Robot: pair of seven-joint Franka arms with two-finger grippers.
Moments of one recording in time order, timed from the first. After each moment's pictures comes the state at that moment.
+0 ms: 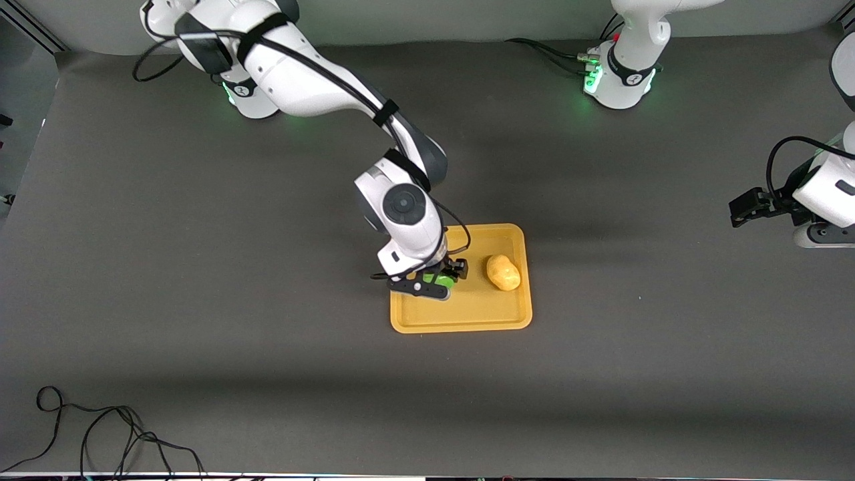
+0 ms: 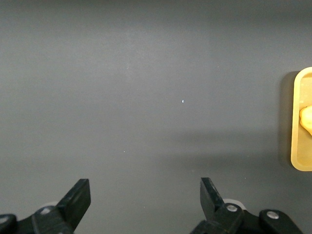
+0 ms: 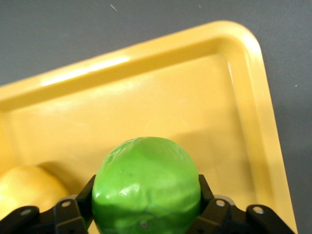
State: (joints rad) left arm 0.10 0.02 -0.10 -1.75 0.07 1.77 0.00; right arm 0.73 0.91 -0.02 -1.24 0.05 2.24 0.92
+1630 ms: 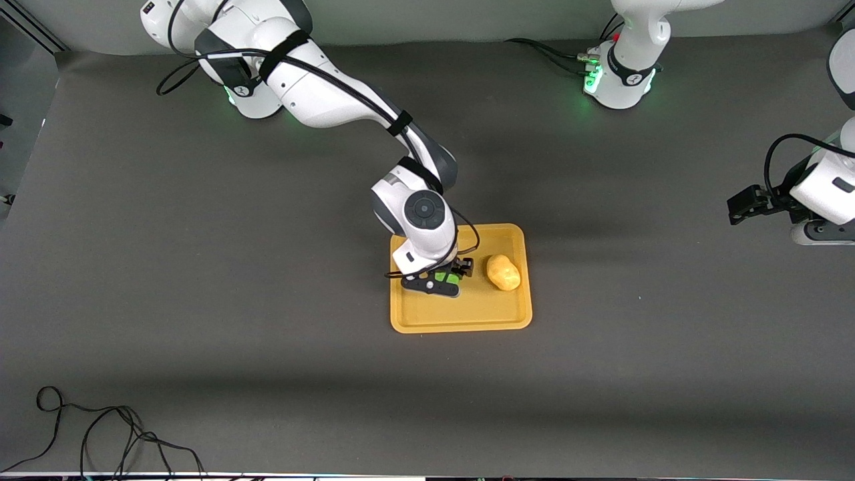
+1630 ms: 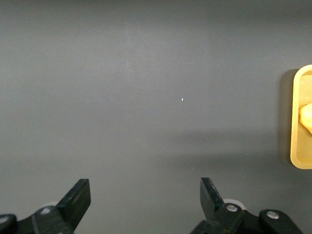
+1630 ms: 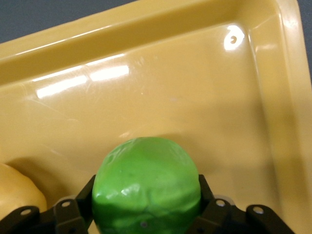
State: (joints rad) left arm 0.10 0.00 -0.10 -1.76 0.07 1.77 0.00; right arm 0.76 0.98 -0.02 -1.19 0.04 2.24 0.95
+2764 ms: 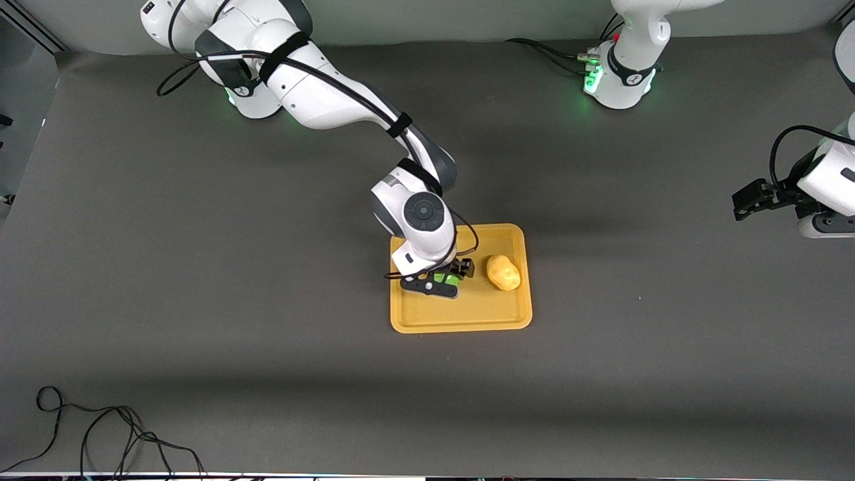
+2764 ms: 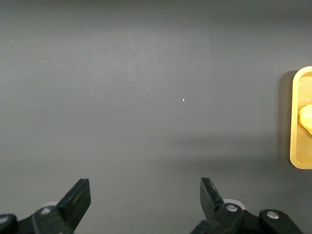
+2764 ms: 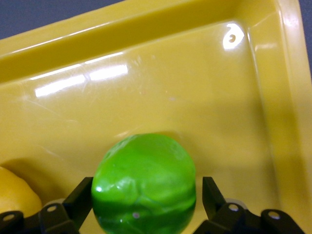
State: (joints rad) left arm 0.10 -0.01 -0.09 -1.77 0.07 1.77 0.00; right arm 0.76 0.98 -0.02 -1.19 0.04 2.24 0.95
